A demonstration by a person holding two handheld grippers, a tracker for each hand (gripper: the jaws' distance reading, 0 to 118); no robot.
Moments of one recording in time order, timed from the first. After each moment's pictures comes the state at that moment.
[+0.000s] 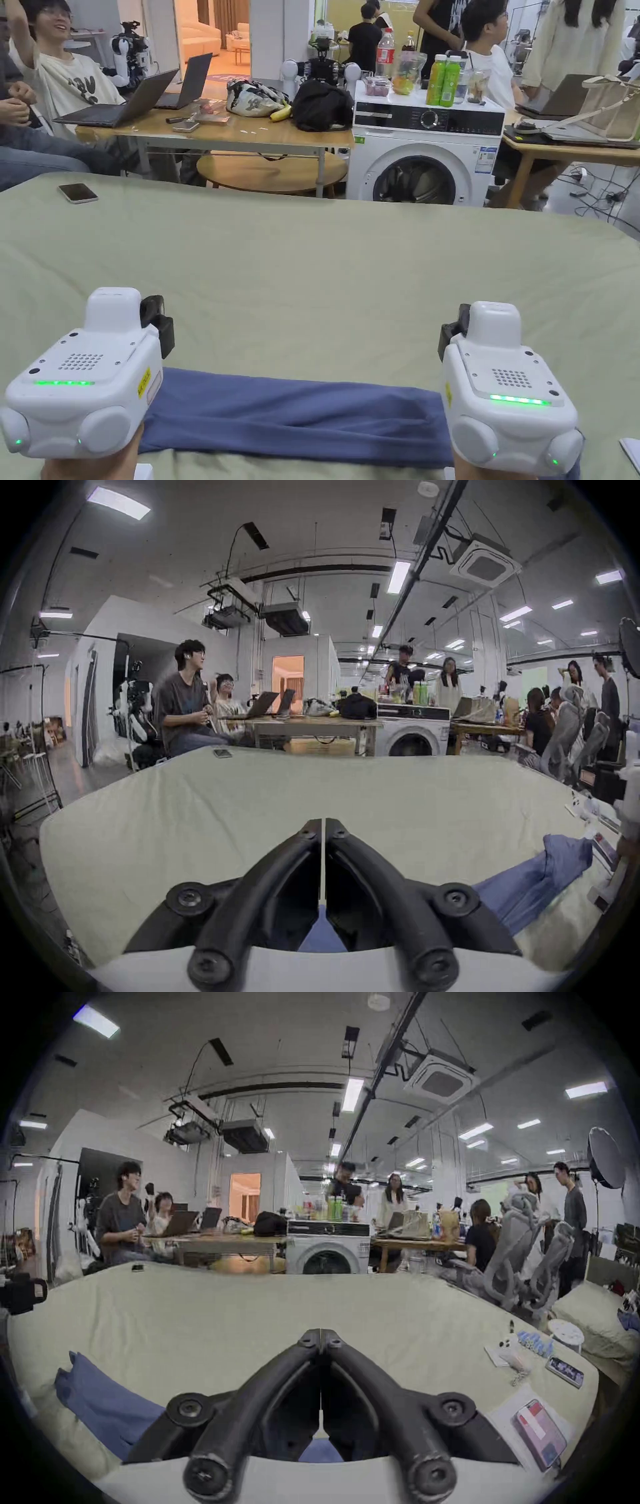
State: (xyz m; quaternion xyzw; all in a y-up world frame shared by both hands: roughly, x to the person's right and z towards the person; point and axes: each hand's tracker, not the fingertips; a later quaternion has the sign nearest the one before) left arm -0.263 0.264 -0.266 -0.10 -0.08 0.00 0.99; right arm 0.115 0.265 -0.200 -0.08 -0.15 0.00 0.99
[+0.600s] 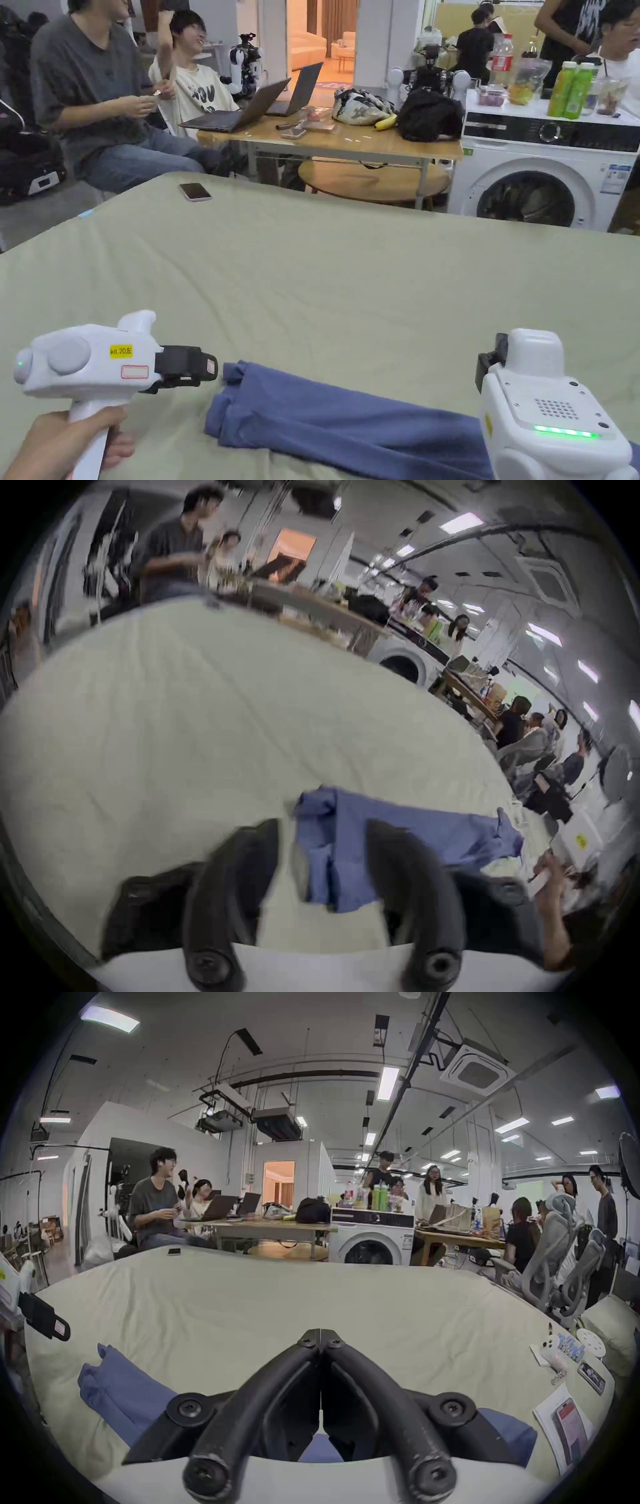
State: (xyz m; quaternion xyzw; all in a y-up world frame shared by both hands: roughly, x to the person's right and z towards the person) left arm -0.429 0.216 -0.325 -0.43 -0.17 0.19 0.86; right arm 0.053 0.253 -0.238 -0.11 -0.07 0.01 0.99
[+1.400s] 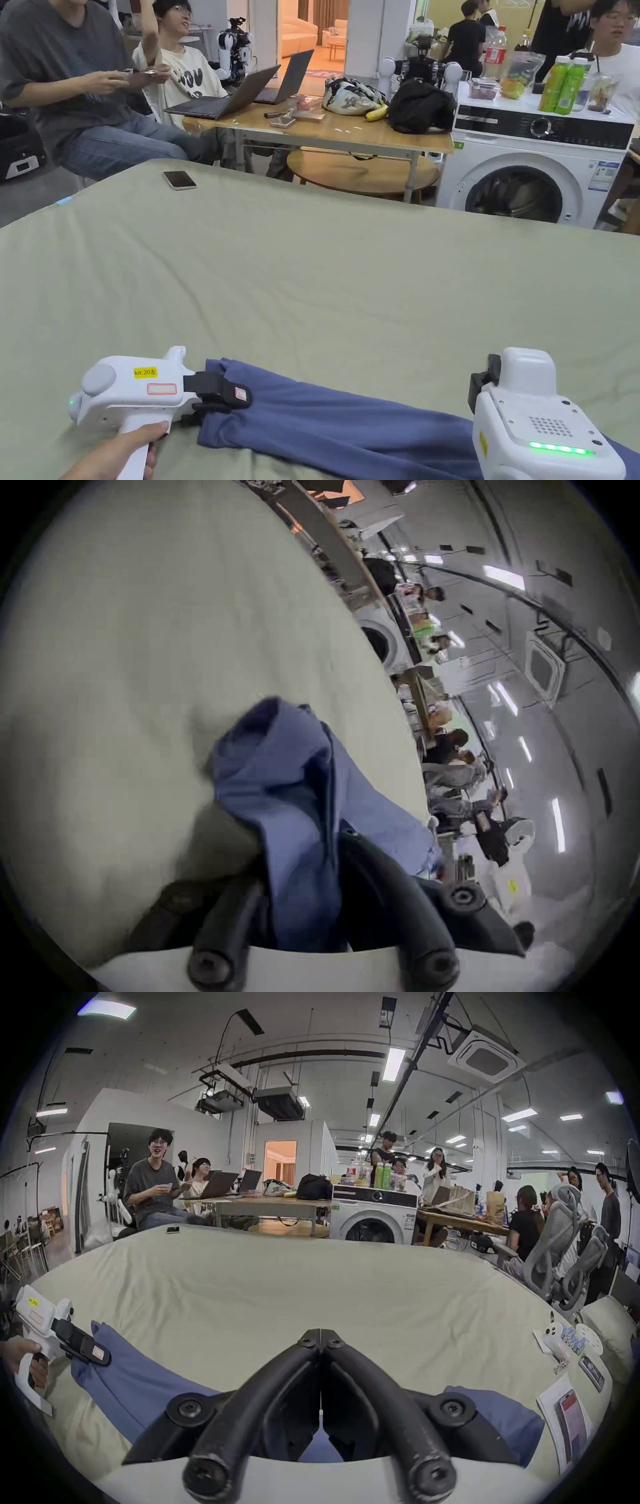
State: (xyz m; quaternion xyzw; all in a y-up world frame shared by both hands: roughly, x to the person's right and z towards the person) left arm -0.382 0.120 -0.369 -0.45 -0.28 0.40 0.74; right arm 0.065 0.238 -0.240 -0.16 -0.07 0.01 0.98
